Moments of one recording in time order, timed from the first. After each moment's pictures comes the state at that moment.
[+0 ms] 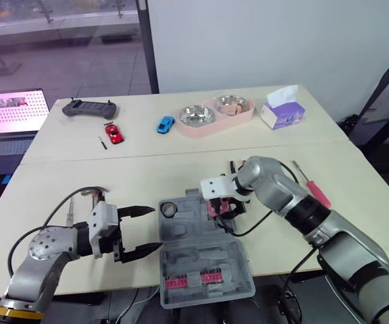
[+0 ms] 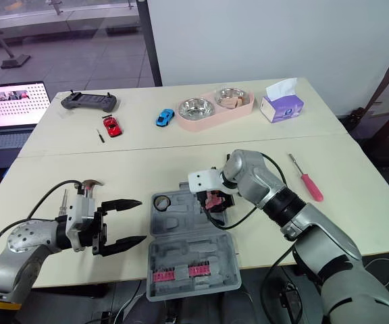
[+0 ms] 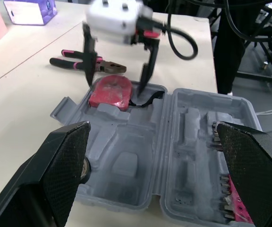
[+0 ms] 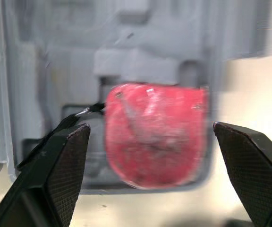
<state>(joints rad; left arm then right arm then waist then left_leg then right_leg) 0.06 0.67 0.06 -0.22 -0.49 0.07 -1.16 -0.89 -0.54 0.67 0.20 -0.35 0.47 1.30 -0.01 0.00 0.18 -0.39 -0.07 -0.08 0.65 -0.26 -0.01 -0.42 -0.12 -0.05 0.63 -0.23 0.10</state>
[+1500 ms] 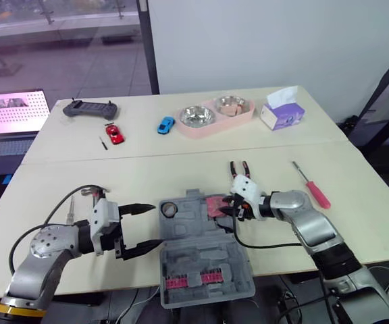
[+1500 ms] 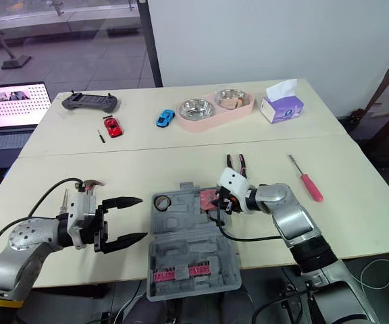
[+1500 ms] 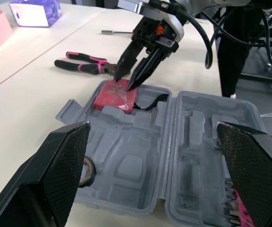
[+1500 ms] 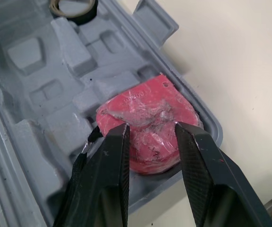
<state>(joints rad) 0.04 0.66 0.06 -0.22 -0.49 0.08 -1.15 -0.44 -0.53 0.27 0.01 0.00 0.60 0.94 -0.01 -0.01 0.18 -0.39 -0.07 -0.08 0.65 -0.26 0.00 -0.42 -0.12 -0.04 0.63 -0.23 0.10</state>
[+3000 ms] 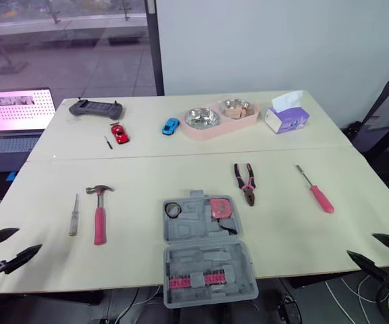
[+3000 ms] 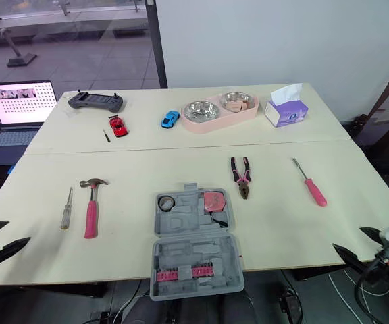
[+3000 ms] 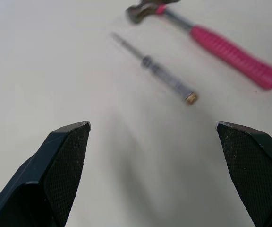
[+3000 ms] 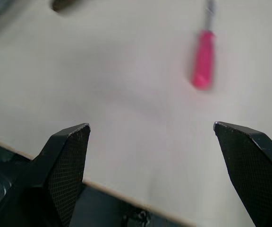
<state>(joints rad) 0.13 0.94 0.53 0.77 -0.39 -0.24 -1.18 0.49 -0.68 -0.75 -0.03 0.32 0.17 1.02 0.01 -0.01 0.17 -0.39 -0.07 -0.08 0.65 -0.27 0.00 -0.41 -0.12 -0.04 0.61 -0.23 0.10</state>
